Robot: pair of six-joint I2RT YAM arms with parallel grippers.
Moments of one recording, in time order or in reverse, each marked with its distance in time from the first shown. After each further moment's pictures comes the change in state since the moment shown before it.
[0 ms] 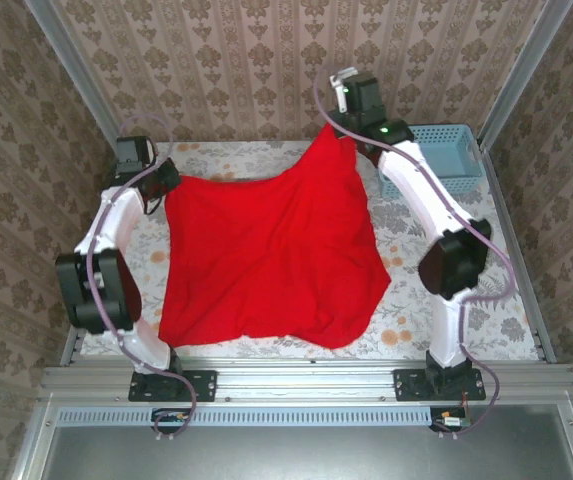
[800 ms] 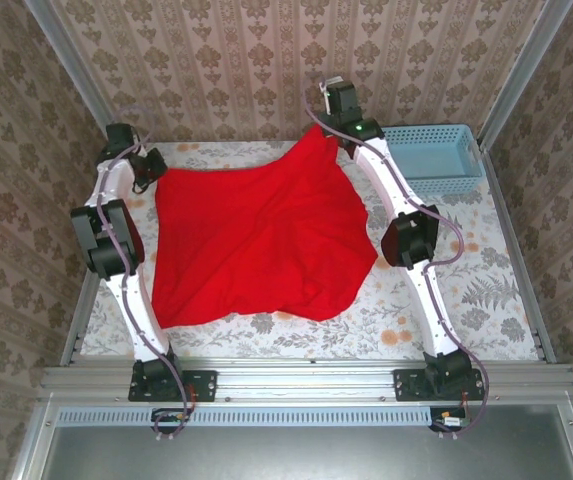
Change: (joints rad) left arm 0.130 0.522 0.536 -0.140 0.121 0.042; right arm -0.039 0.513 0.572 -0.097 -0.006 0.039
